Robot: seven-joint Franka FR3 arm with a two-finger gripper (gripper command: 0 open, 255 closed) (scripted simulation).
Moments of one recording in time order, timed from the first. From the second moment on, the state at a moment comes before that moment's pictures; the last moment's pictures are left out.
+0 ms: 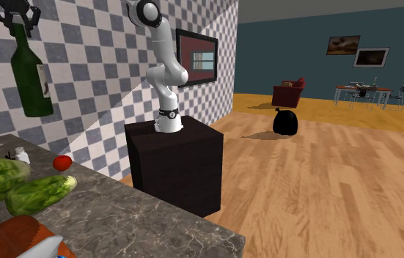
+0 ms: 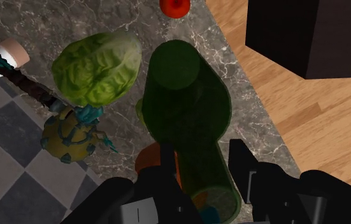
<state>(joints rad) -0.73 0.17 -0.74 -1.30 0.22 1.48 -1.41</state>
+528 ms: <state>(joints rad) -0.70 0.12 -0.73 -1.47 0.18 1.61 -1.40</state>
